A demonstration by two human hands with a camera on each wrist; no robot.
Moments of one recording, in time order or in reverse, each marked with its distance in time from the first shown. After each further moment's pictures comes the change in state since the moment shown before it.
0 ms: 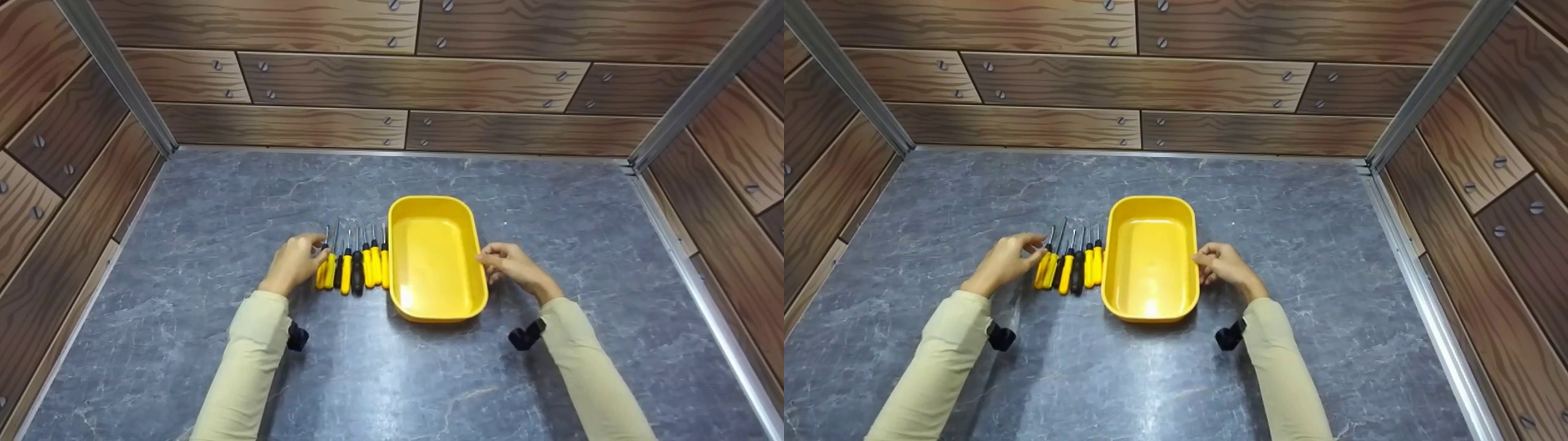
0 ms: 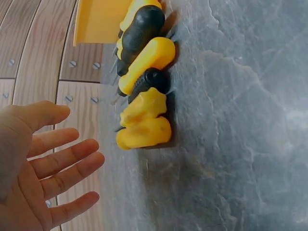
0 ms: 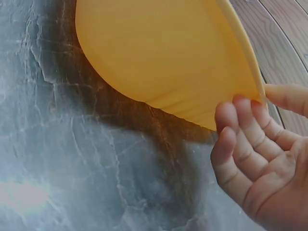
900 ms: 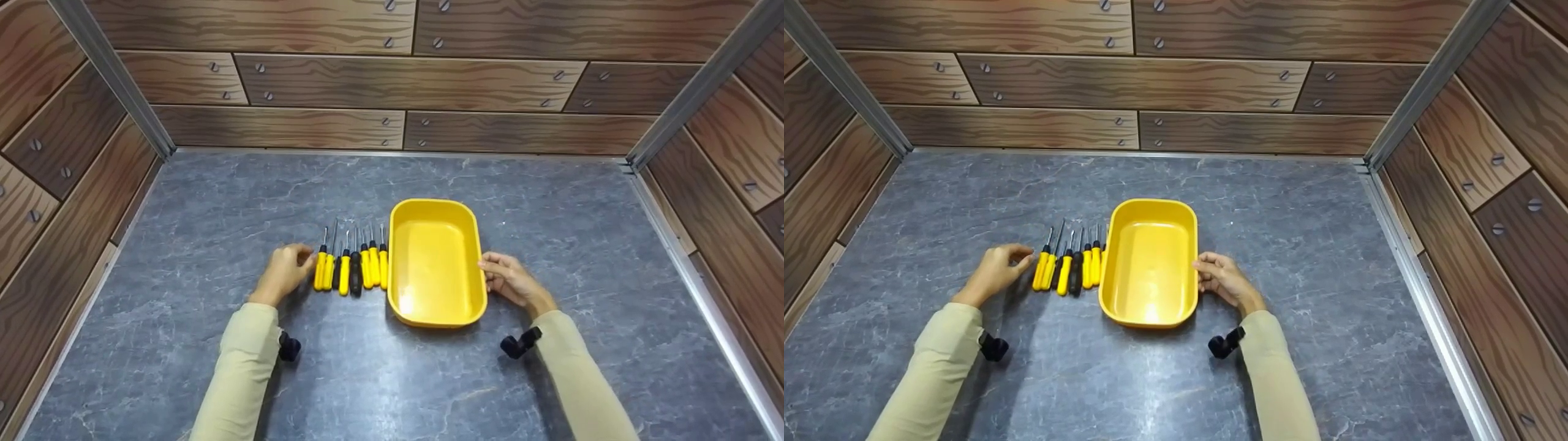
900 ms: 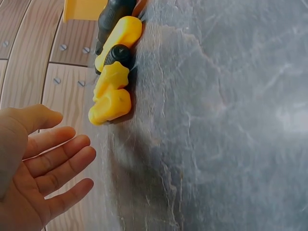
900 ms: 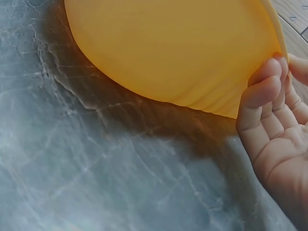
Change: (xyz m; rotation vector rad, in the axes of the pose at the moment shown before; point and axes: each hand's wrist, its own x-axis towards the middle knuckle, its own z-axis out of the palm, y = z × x) left_hand -0.009 -0.026 0.013 -0.117 0.080 -0.032; right_hand -0.001 0.039 0.006 0.578 -0.255 -0.197
